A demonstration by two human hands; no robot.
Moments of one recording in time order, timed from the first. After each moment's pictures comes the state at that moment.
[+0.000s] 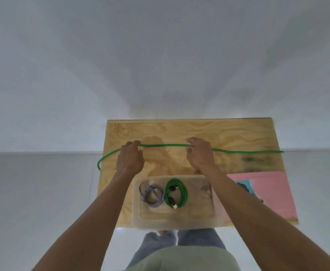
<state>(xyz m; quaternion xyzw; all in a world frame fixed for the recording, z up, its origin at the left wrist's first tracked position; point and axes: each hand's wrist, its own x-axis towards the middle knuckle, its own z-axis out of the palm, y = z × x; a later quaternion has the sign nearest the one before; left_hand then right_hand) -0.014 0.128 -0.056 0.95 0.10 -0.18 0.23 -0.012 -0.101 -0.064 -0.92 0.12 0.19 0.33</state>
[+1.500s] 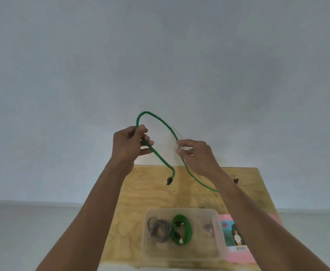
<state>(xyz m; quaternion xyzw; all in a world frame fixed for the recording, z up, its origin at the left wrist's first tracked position) -0.039 0.135 0.190 0.69 0.12 0.03 0.71 -0.028 -0.070 0.132 -0.85 -0.02 0.02 0.53</state>
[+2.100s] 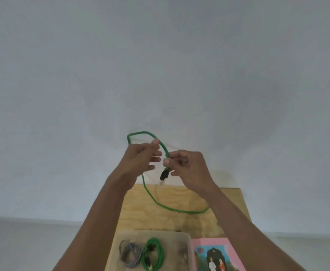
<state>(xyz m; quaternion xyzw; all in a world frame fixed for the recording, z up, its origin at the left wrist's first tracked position) -0.034 0.025 0.216 0.73 0.07 -0.07 0.68 -0.040 -0.142 0.183 -0.75 -0.06 0.00 0.66</state>
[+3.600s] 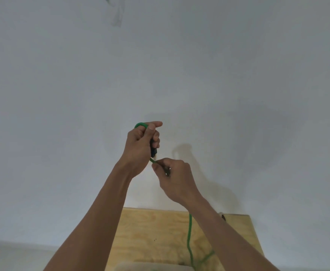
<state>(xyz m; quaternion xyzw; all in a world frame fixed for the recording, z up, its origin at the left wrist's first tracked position) 0.016 0.008 0.280 0.67 -0.08 0.09 0.73 -0.024 -0.115 0.228 -0.85 -0.13 -0.09 0.50</state>
